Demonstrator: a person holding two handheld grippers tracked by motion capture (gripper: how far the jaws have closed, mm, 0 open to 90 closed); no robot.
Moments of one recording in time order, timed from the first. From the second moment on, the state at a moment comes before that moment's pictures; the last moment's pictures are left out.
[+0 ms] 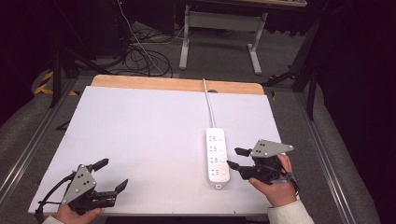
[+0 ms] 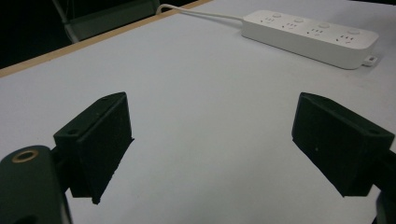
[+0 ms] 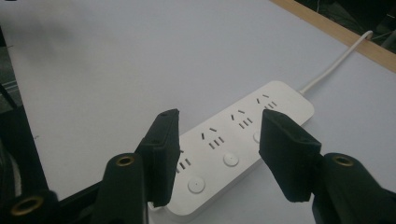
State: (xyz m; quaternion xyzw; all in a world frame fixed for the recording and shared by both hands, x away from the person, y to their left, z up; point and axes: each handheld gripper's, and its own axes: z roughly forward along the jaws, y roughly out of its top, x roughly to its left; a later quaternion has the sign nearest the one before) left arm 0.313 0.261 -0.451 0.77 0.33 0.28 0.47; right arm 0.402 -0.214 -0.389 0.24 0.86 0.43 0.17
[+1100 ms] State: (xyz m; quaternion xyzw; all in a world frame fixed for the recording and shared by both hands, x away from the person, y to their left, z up) left arm 0.314 0.262 -0.451 0.77 0.33 0.28 0.47; right arm 0.472 -0.198 -0.393 0.29 0.85 0.41 0.16
